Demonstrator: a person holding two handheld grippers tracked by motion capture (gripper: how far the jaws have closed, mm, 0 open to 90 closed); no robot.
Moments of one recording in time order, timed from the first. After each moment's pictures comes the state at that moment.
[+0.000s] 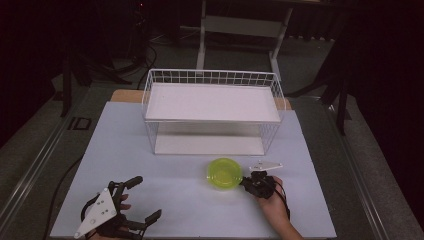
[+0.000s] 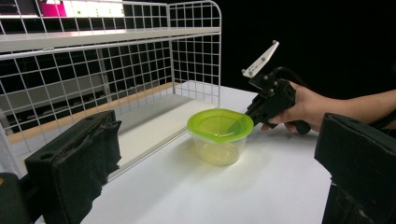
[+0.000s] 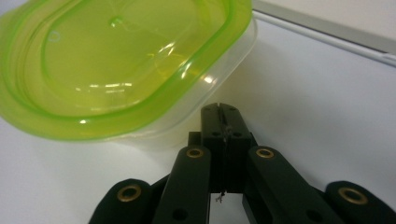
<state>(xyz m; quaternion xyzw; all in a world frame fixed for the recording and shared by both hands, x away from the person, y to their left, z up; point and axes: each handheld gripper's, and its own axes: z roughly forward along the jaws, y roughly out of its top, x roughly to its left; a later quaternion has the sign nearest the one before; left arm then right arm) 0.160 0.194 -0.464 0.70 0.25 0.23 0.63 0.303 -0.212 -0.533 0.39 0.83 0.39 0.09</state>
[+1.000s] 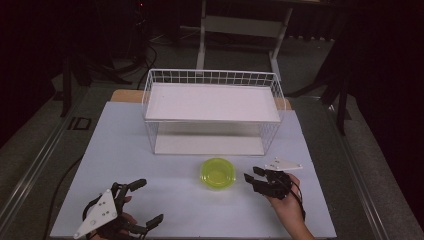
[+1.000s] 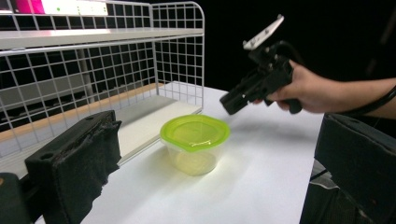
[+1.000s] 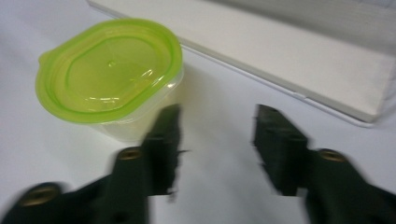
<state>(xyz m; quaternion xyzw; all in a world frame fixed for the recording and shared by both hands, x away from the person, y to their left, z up) 0.158 0.188 -0.461 0.71 0.23 0.21 0.63 0.284 -0.239 -0.486 0.39 0.81 0.41 0.15</state>
